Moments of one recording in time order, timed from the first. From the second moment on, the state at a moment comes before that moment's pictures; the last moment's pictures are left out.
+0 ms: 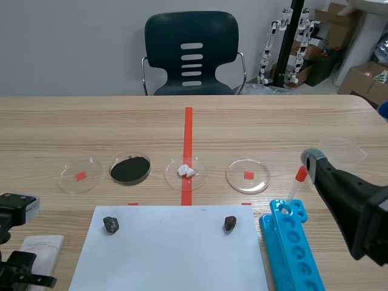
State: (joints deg) left arm 20.5 -34.9 10.1 100.8 -25.4 12.2 66.0; right arm -59.0 29.8 18.2 129.1 14.5 18.3 12.9
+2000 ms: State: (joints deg) left arm 18.3 -38.0 10.6 97.1 -24.7 13.5 69.2; right arm -59.0 29.8 18.2 129.1 14.5 18.3 12.9
